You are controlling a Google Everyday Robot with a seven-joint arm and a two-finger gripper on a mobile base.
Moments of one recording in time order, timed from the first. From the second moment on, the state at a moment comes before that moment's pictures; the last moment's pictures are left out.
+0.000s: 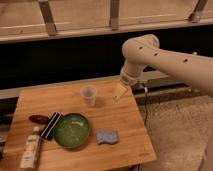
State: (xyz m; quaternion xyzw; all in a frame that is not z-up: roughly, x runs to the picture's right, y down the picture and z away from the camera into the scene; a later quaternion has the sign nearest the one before) arm 0.095 0.009 0.698 -0.30 0.05 0.35 0.89
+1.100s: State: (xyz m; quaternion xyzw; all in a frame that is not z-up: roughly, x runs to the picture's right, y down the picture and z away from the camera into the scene) arm 0.020 0.005 0.665 -0.28 -0.02 0.18 0.94
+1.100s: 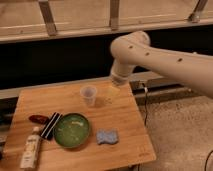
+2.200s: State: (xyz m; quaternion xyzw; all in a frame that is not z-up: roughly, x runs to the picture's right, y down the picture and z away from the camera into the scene) arm -0.051 0.070 0.684 -0.33 -0.06 0.07 0.94
